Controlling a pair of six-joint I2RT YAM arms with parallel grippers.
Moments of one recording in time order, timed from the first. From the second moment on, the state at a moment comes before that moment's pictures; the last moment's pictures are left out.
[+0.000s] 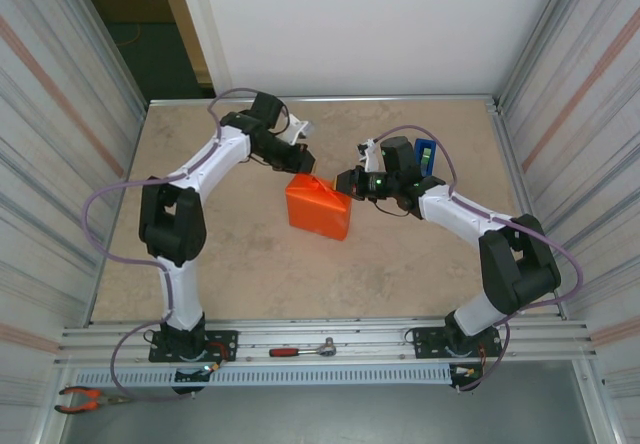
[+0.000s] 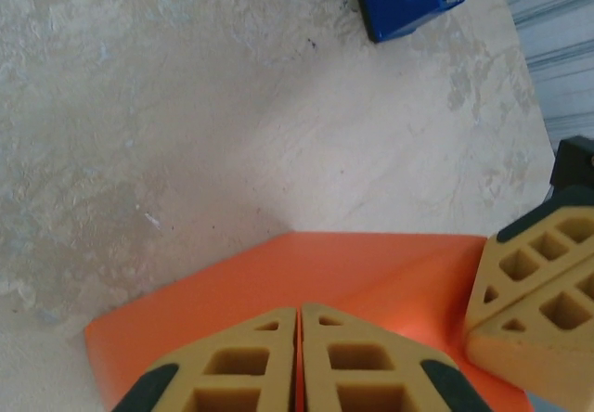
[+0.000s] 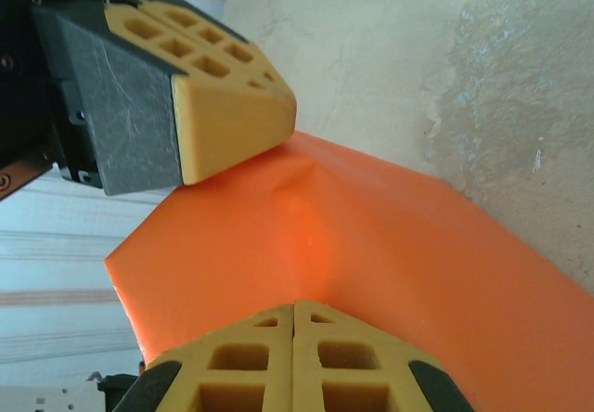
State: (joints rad) left arm -0.40 1.96 1.73 -0.88 0.67 -0.04; right arm 0.46 1.56 0.96 -0.01 -0.64 0.73
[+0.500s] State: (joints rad) left arm -0.40 1.87 1.60 -0.90 0.72 -0.02; right arm 0.46 1.56 0.96 -0.01 -0.66 0.73
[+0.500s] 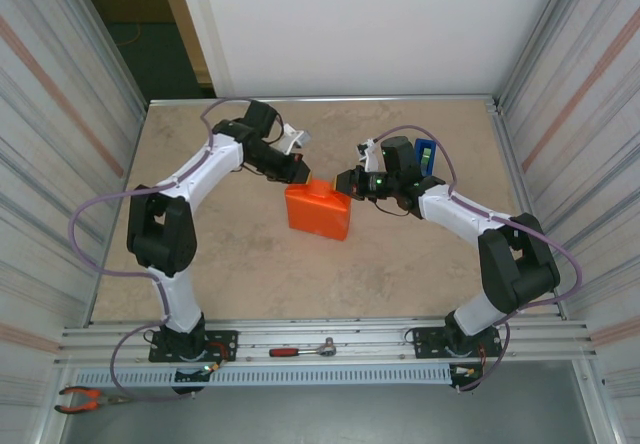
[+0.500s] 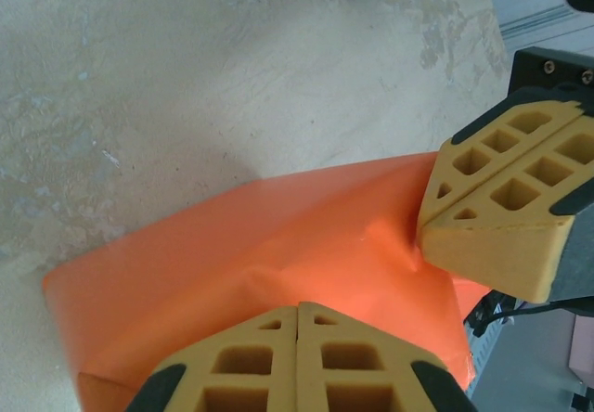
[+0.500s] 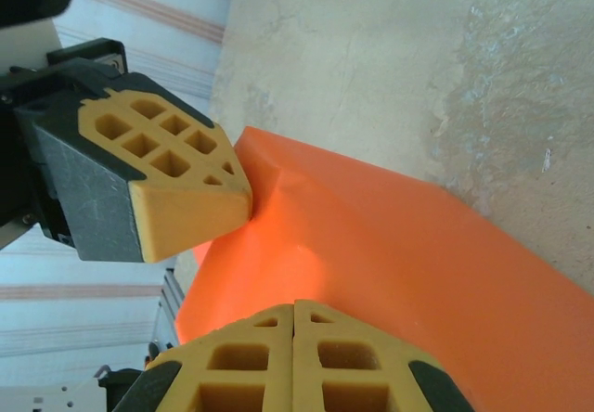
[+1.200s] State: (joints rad) left arm -0.44 1.67 1.33 -0.72 0.70 -0.07; right arm 0.45 1.63 1.11 -0.20 -0.70 0.72
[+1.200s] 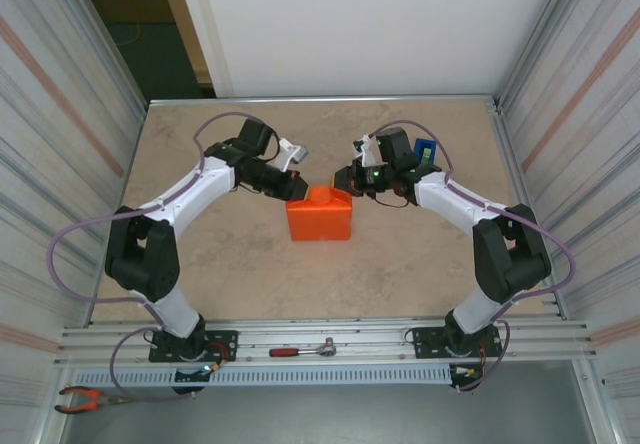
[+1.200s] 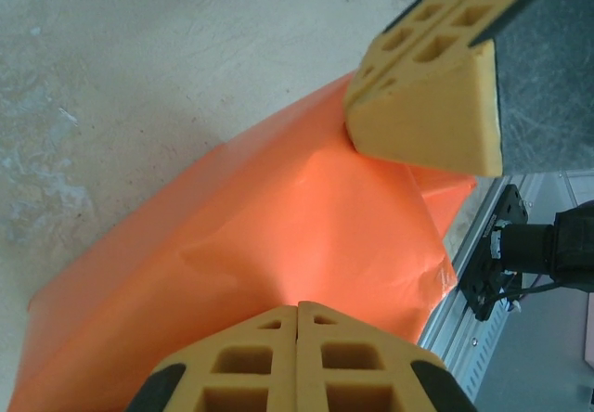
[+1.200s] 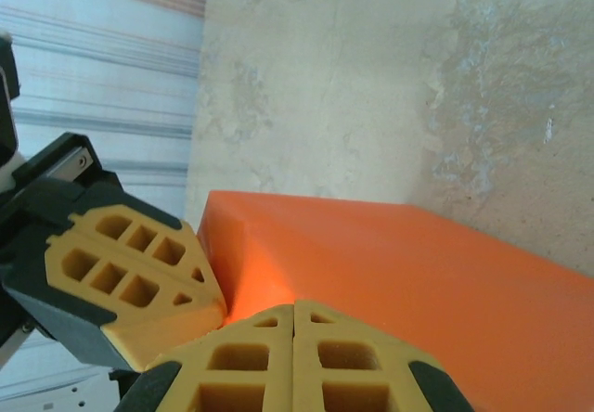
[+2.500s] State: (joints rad) left arm -0.41 1.57 1.26 -0.56 0.69 -0.26; right arm 0.60 1.58 1.07 -0.17 -0.57 0.72
